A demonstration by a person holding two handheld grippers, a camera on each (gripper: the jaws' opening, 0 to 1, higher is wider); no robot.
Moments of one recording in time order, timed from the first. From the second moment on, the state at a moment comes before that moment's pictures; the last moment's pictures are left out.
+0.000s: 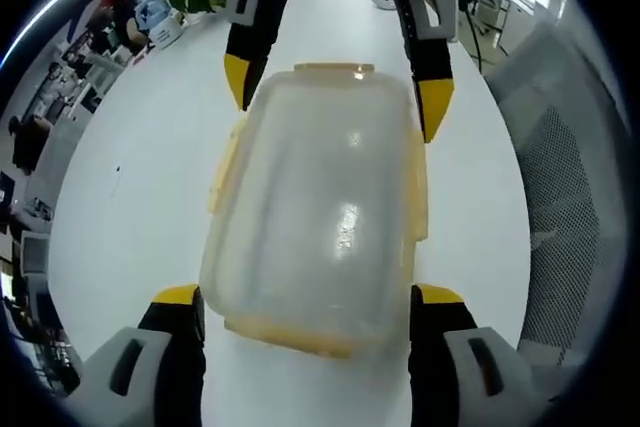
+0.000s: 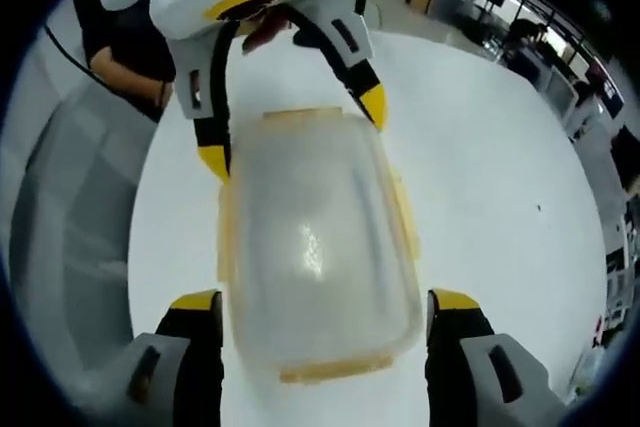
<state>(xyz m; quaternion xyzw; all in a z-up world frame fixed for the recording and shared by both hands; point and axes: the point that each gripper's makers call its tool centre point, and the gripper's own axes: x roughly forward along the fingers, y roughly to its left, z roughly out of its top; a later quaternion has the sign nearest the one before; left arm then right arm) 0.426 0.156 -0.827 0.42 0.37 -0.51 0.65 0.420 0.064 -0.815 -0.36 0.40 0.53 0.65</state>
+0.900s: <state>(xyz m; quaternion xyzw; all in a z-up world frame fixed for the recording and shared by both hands) 0.403 0.169 -0.813 0.35 0.37 -0.47 0.72 0.406 0.055 -0.802 -0.30 0.39 0.48 0.73</state>
